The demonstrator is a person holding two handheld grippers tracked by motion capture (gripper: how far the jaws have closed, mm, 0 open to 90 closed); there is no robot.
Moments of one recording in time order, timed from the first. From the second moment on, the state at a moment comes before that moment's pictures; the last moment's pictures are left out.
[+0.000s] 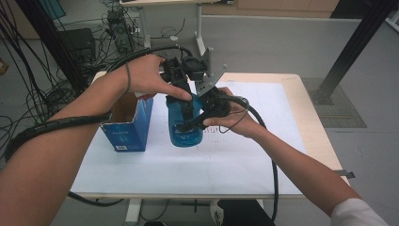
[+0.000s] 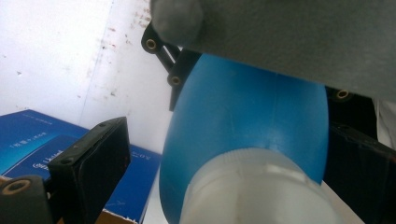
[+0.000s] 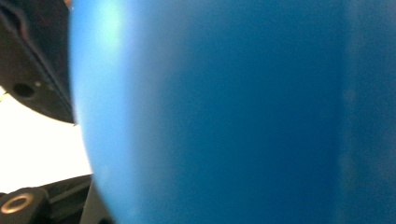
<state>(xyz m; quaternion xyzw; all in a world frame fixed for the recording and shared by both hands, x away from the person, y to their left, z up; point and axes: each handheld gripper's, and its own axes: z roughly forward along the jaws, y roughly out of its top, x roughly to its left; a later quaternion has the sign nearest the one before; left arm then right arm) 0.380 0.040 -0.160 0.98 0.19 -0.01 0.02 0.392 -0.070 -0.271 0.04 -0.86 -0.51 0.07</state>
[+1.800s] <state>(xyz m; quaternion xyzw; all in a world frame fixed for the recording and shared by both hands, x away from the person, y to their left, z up) 0.381 0.039 -0.156 0.98 0.18 0.00 0.02 0.394 -0.072 -0.270 0.05 -0.86 -0.51 0.06</state>
